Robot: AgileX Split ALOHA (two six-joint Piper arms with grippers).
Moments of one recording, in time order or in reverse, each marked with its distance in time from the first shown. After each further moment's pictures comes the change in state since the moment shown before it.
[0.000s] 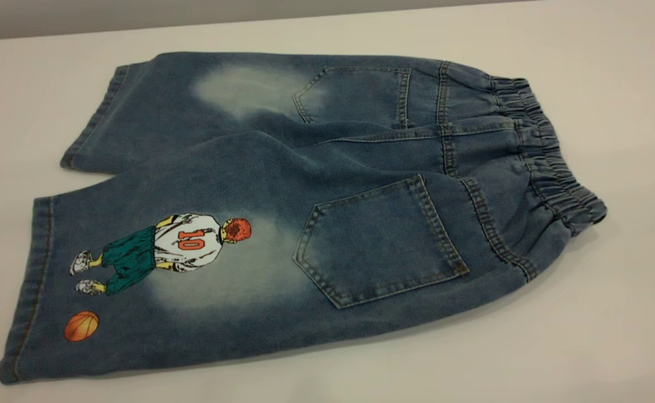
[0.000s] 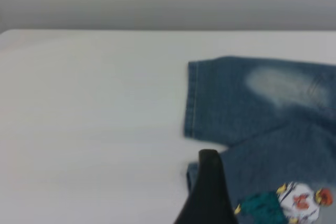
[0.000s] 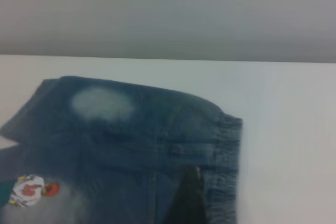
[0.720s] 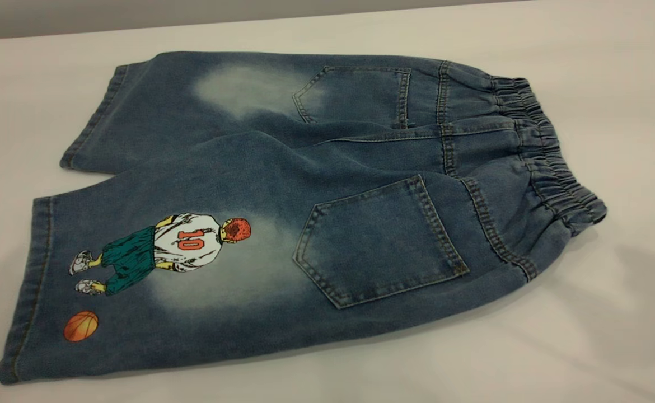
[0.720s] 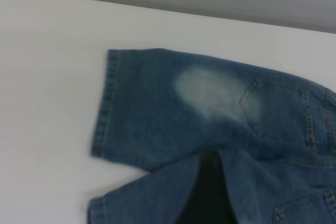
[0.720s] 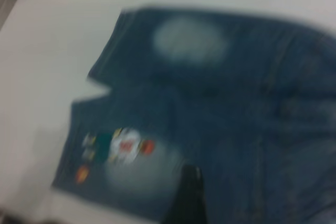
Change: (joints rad) left arm 0.000 0.664 -0.131 -0.336 -0.357 0.096; right arm 0.000 0.803 -0.200 0.494 -0.055 -0.346
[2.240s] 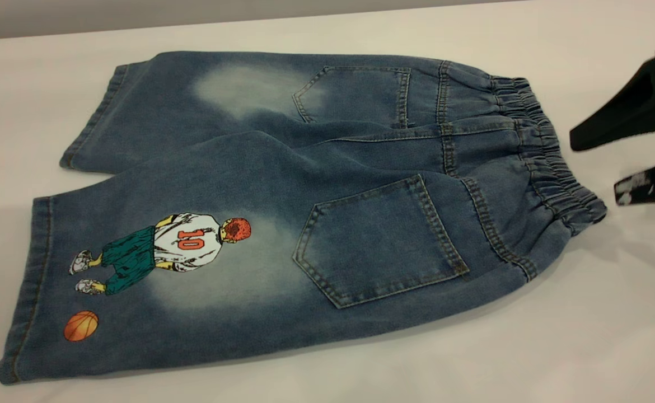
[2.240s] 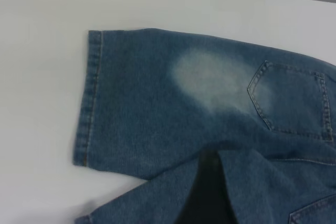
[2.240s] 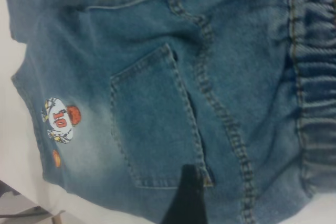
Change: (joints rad) left arm 0.000 0.257 0.000 -0.180 -0.142 0.209; right arm -0.338 0.988 0.161 0.669 0.019 -0.840
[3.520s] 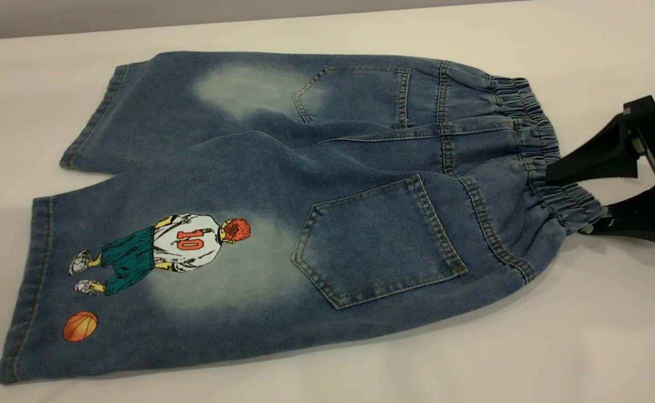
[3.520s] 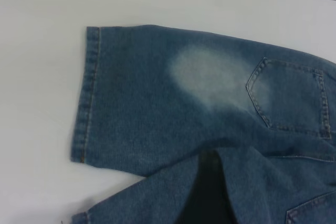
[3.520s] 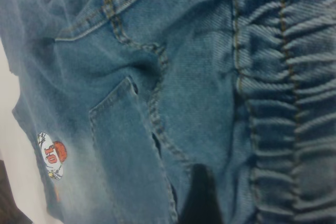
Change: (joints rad) left arm 0.000 0.000 0.000 -0.004 0.009 0.000; right arm 0.000 0.247 -0.010 0.255 0.030 -0.261
